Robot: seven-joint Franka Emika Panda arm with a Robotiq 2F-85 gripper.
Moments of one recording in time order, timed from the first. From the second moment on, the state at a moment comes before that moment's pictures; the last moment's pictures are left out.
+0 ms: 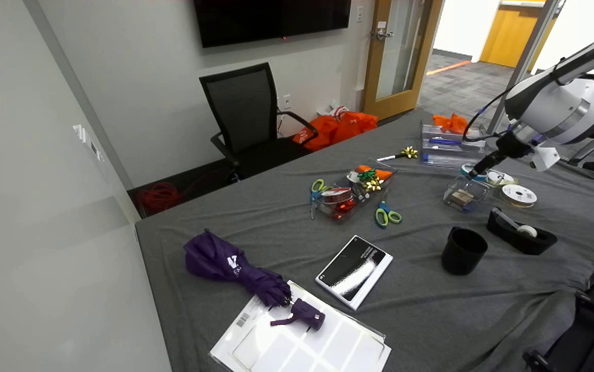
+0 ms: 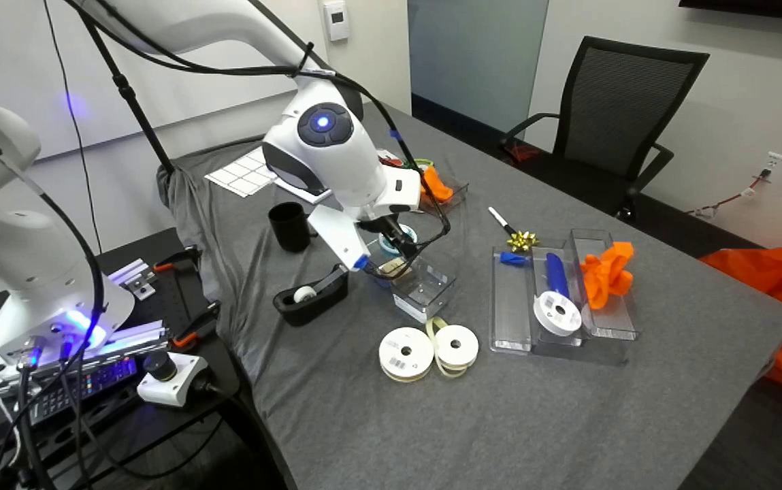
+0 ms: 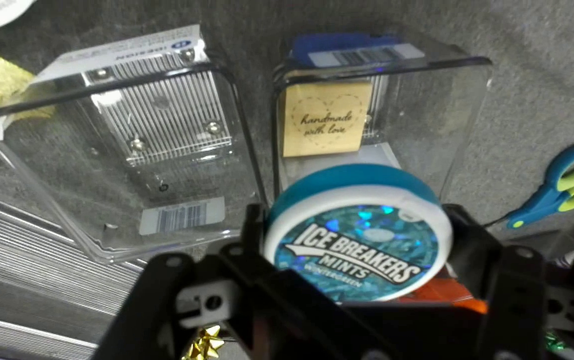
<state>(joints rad) -0.61 0.42 0.14 -2.17 0.77 2.76 -1.22</state>
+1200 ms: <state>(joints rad) -0.51 0.46 0.12 -2.22 0.66 2.84 -1.19</state>
